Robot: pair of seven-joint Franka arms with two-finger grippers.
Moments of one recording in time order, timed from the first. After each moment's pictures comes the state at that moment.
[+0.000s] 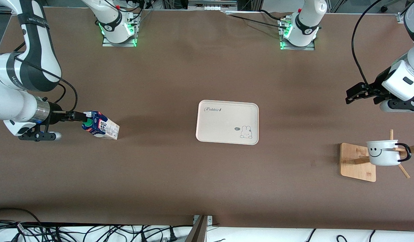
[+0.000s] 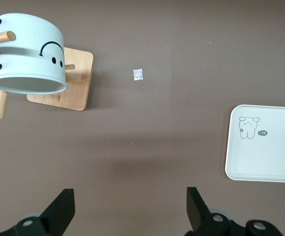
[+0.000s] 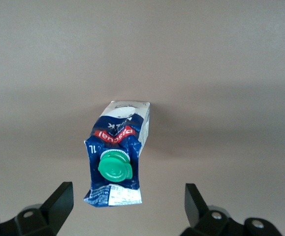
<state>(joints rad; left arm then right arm) -0.05 0.06 0.04 -1.67 -0.02 1.74 -0.03 -0.02 0.34 0.02 -1.66 0.05 1.84 0.03</state>
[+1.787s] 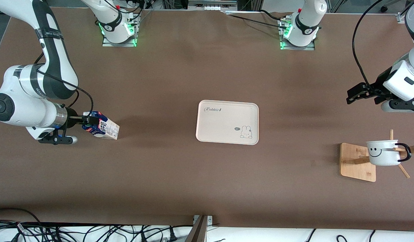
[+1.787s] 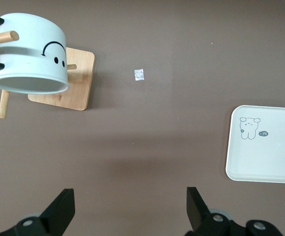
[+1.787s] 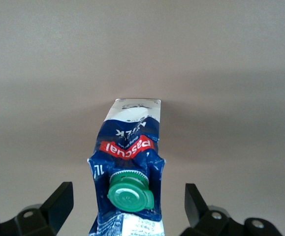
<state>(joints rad) -0.05 0.06 0.04 -1.67 -0.02 1.74 -0.03 0.02 0.39 0.02 -1.69 0.05 1.89 0.06</state>
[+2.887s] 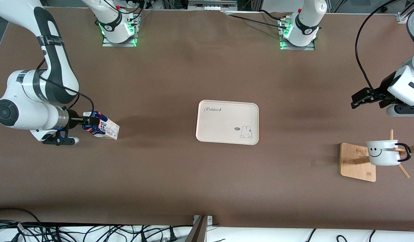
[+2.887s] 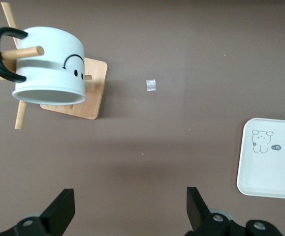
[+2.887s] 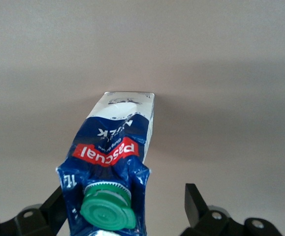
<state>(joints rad) -0.02 0.08 0.05 -1.67 0.00 1.81 -0.03 0.01 0.43 0.01 -1.71 0.05 1.89 0.03</state>
